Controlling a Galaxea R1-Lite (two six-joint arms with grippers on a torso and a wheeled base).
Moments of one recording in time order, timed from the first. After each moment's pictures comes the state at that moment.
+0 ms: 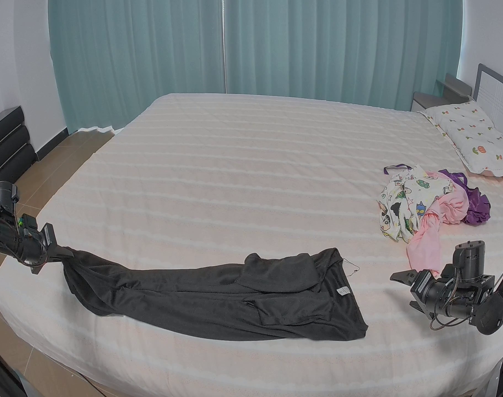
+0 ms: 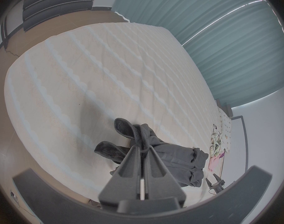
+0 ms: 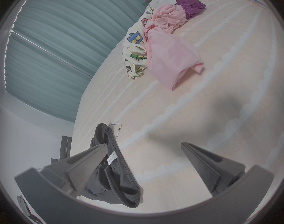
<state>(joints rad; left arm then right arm) 0.45 1.81 -1.00 0.23 -0.57 -0.27 0.13 1.86 -0.19 -1.01 0.09 0.90</state>
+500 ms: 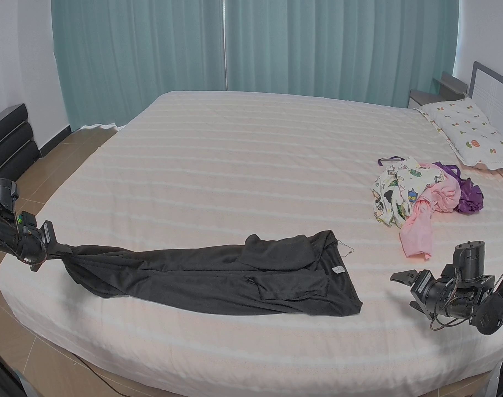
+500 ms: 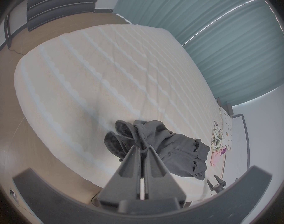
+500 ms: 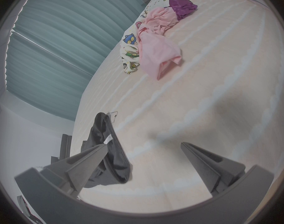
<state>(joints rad) 0.44 1.80 -1.01 0.22 -0.55 -0.28 0.13 1.86 -0.19 -1.01 0.09 0.90</state>
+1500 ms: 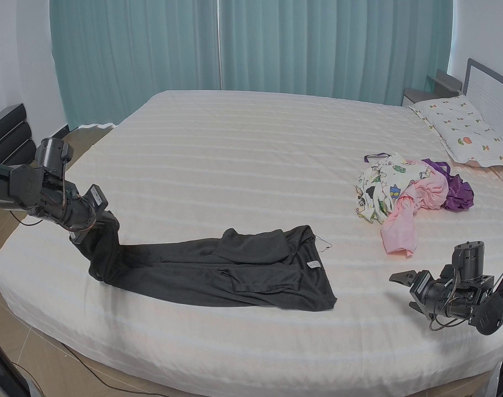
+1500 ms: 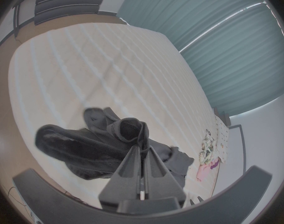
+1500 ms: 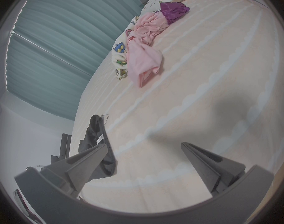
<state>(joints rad) 0.06 1.86 -1.20 0.16 -0.30 -0.72 0.13 1.86 -0.19 -1.01 0.10 0.90</state>
